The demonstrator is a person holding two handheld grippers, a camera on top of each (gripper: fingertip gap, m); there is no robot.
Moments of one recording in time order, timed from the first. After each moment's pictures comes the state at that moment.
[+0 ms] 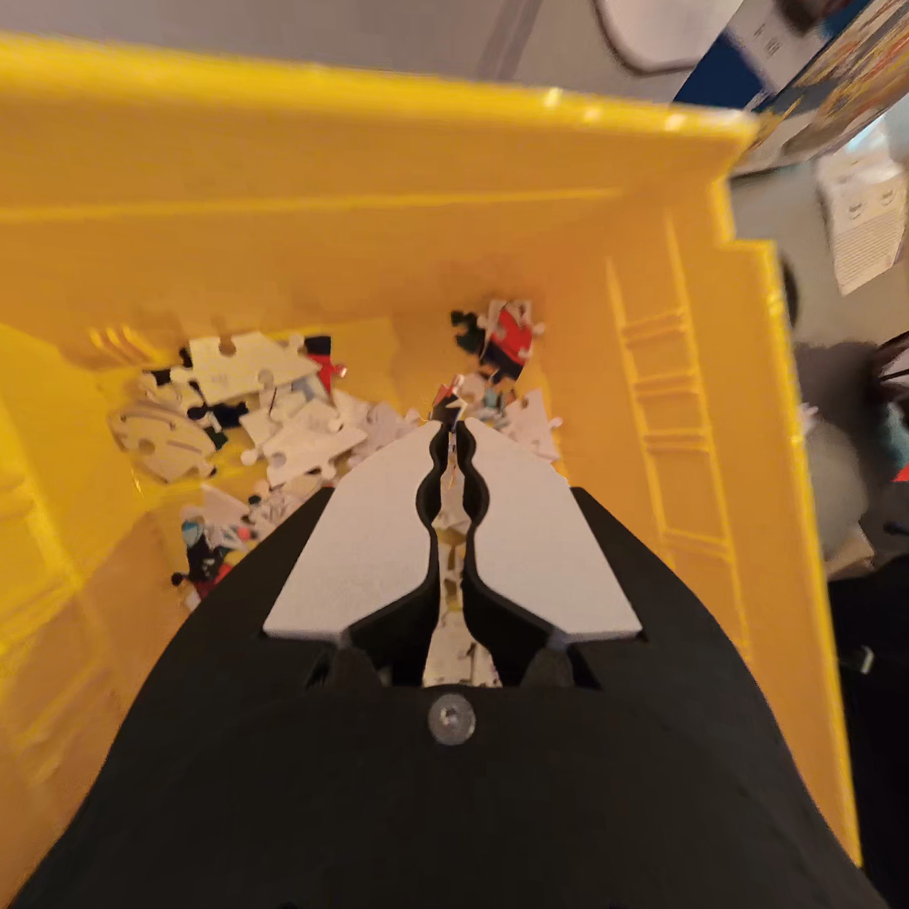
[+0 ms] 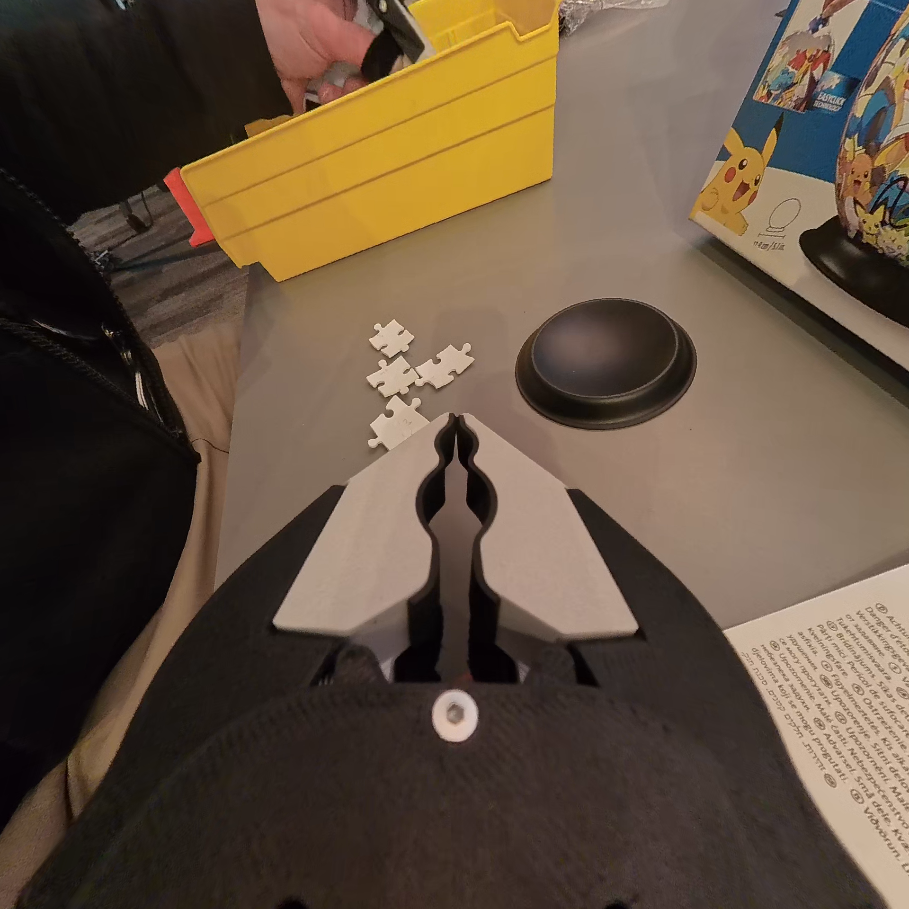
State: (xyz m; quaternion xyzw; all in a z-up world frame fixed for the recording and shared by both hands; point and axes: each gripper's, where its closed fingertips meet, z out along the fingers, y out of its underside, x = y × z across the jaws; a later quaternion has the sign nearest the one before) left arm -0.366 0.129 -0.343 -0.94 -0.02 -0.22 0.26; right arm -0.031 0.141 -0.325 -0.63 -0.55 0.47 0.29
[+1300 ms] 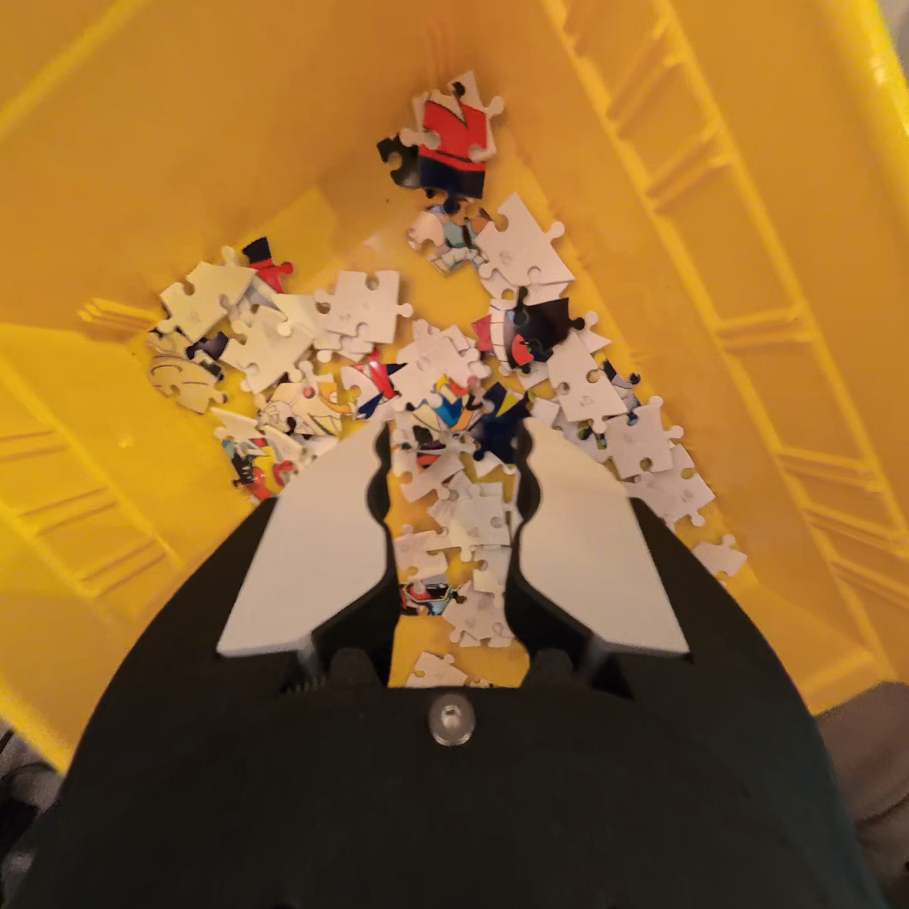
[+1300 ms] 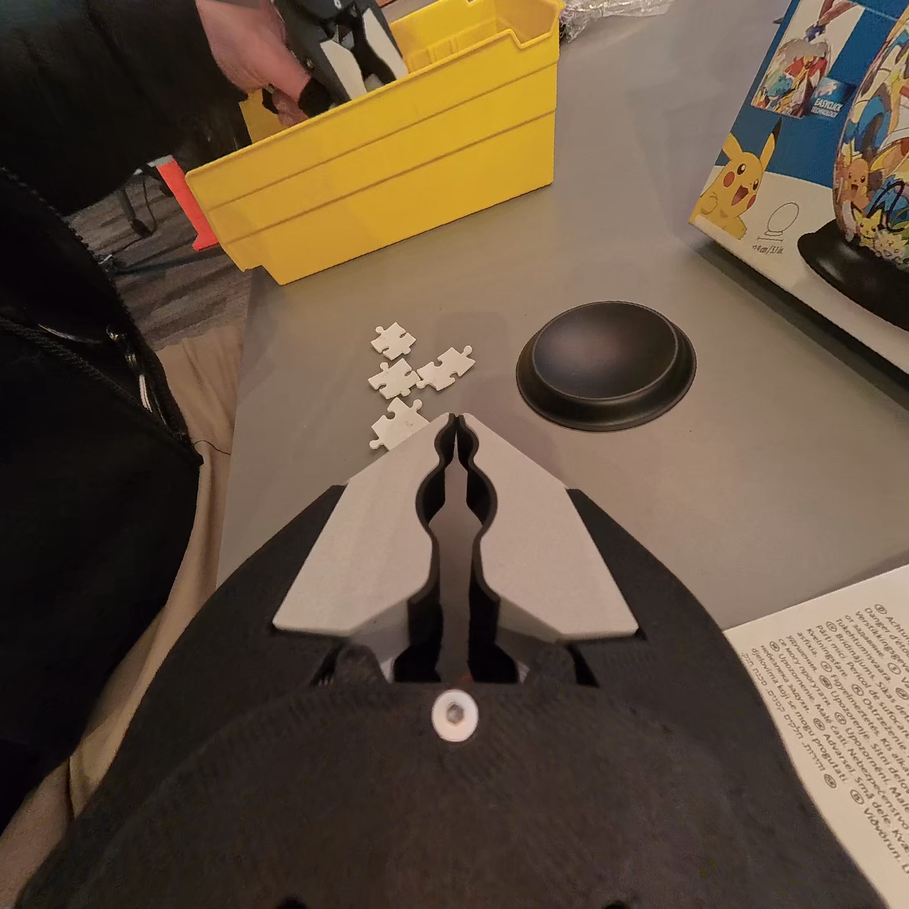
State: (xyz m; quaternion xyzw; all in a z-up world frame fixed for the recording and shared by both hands) left arm -0.361 0.074 -0.349 -0.97 0.18 -0.04 0.18; right arm -0.031 0.141 -0.324 -0.62 -0.55 0.47 0.29
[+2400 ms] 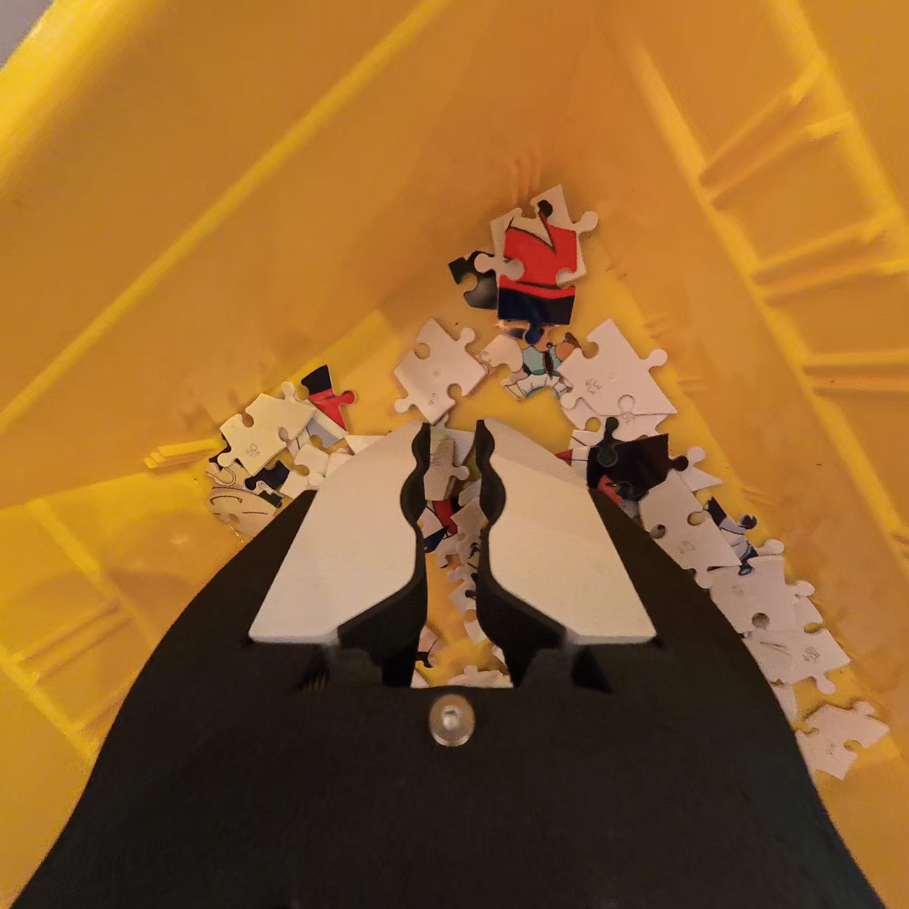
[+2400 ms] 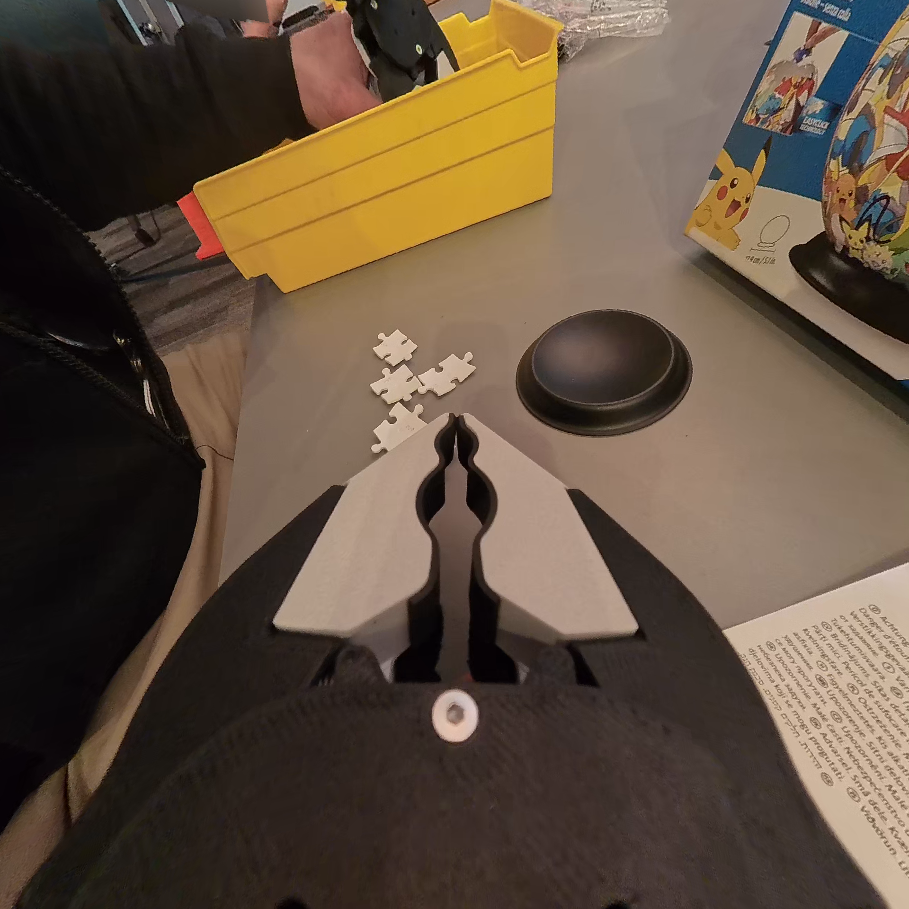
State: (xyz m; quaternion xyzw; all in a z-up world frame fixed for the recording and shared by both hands) left arm -0.368 0.132 -0.376 -0.96 0.20 0.02 0.19; right arm -0.030 0.141 -0.321 -0.62 -0.55 0.48 0.29
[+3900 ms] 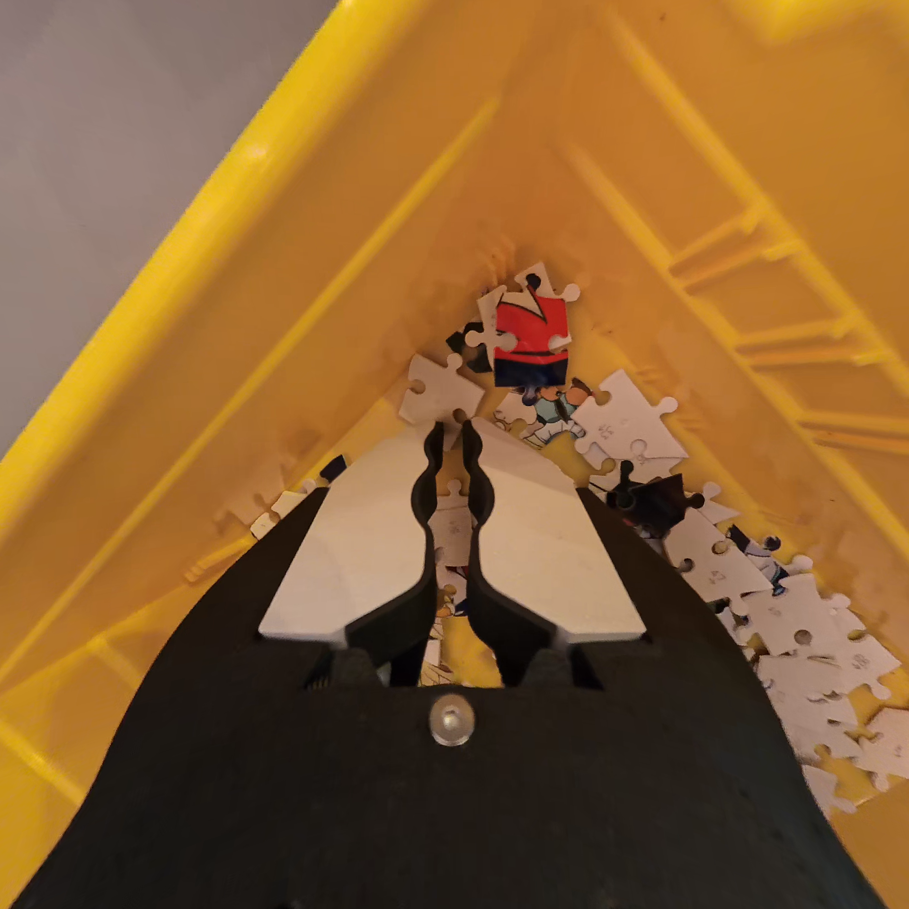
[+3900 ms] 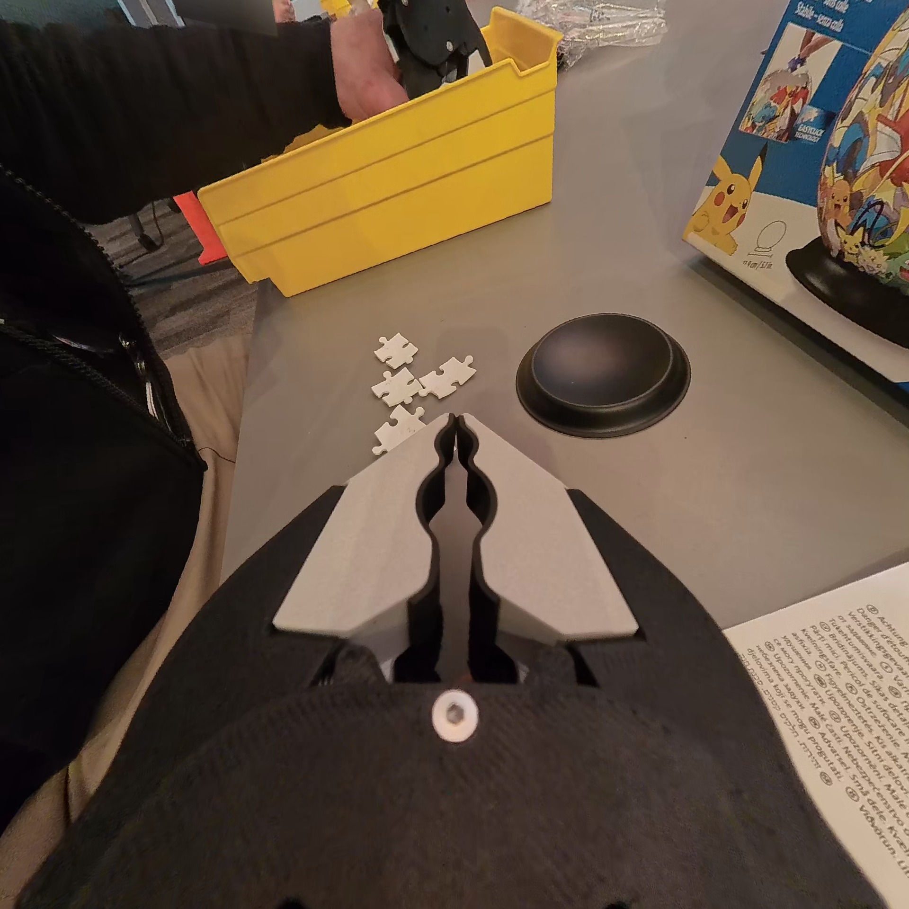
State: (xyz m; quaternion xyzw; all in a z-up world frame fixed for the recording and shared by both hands) left arm -0.360 0.157 -0.375 -0.94 0.28 -0.01 0.20; right arm -0.029 0.141 -0.319 -0.62 -0.55 0.48 0.30
